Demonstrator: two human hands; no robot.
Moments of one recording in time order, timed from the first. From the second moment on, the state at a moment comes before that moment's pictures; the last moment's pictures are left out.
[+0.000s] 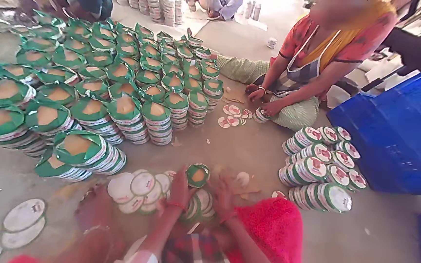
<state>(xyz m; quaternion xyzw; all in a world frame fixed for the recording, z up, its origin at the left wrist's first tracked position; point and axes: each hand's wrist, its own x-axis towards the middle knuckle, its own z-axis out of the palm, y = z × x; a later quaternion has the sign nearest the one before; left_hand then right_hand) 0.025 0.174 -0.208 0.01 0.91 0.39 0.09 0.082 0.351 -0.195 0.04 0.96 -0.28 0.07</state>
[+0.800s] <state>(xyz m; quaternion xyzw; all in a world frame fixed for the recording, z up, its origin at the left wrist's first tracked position) 0.028 0.163 -0.202 -0.02 0.85 0.50 0.14 0.067 0.289 -0.189 -0.14 0.99 -0.07 0.02</state>
